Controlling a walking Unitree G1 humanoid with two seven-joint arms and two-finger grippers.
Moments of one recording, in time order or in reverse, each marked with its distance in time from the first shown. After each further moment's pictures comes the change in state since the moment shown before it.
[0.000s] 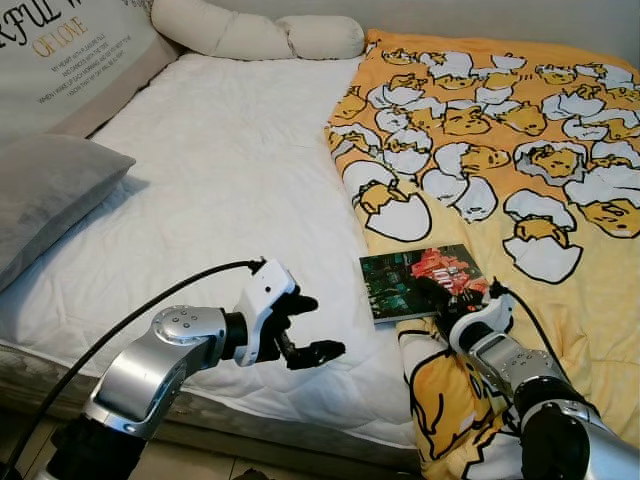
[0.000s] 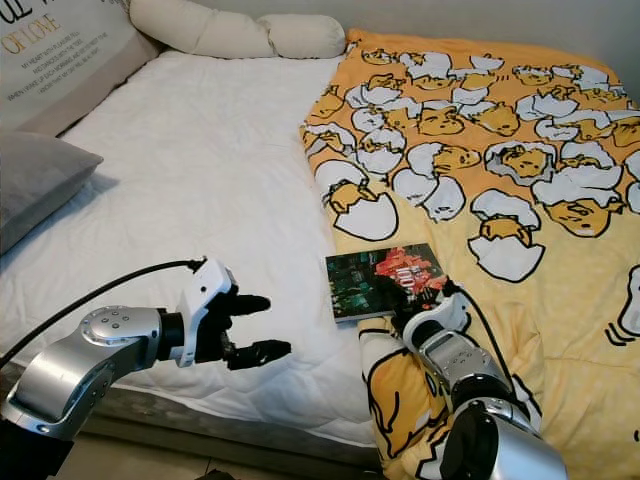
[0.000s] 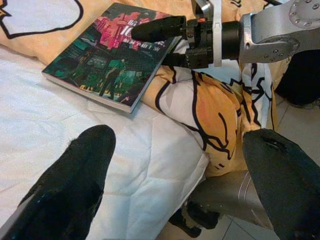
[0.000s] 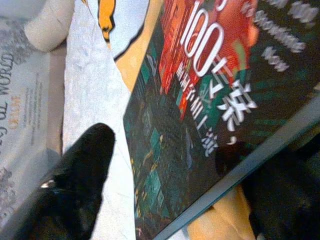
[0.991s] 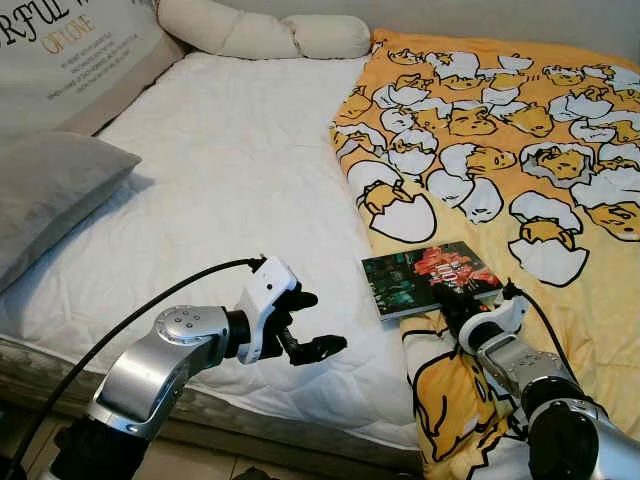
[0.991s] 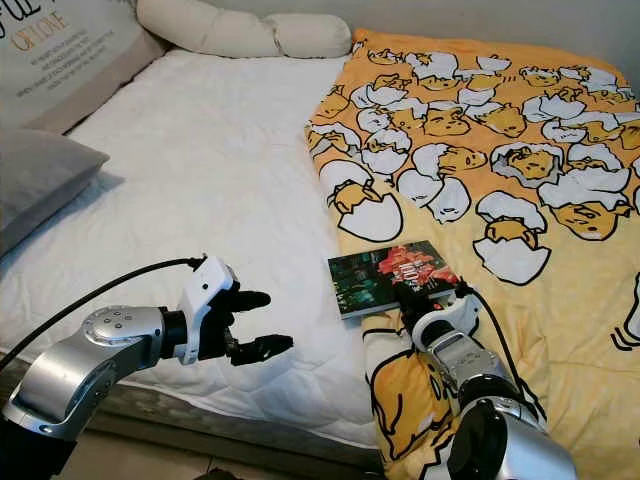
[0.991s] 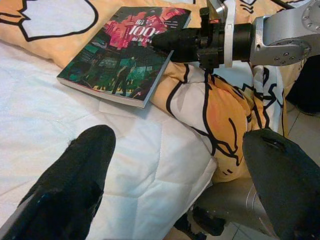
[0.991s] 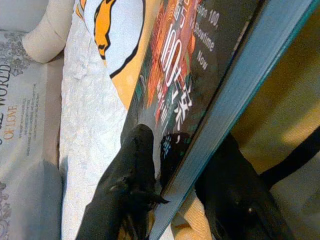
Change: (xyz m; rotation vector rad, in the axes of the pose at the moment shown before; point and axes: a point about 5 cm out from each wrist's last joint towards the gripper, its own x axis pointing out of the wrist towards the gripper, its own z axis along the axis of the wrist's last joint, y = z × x) left arm 0.003 0.000 0.002 -0.006 -0.016 0.036; right arm -0.005 -0.006 0.012 0.009 -0.049 -0.021
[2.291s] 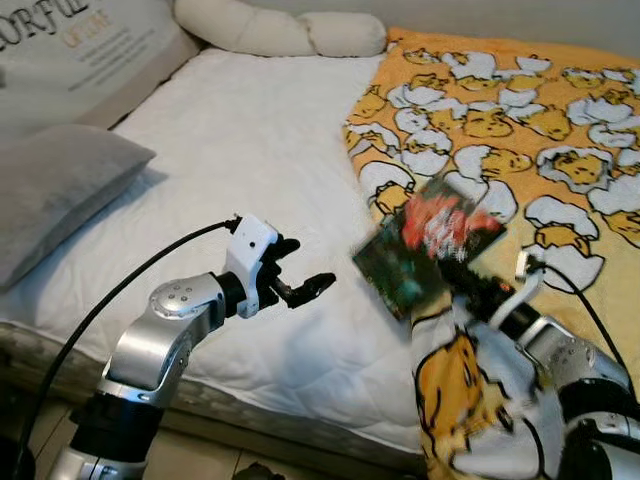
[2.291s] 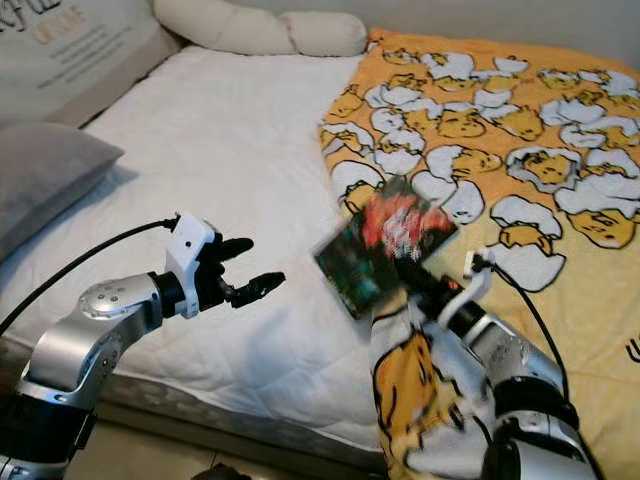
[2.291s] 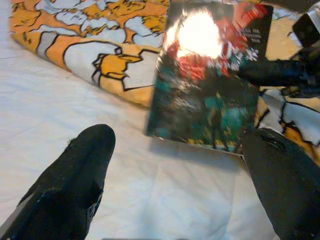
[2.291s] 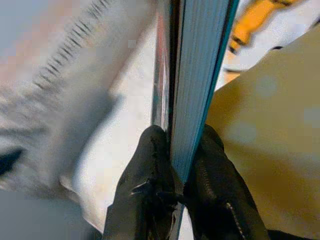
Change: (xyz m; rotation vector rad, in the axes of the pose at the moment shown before) left arm -0.002 0.033 0.024 0.044 -0.190 0.238; right arm -0.025 0.025 0.035 -0.465 0.127 0.375
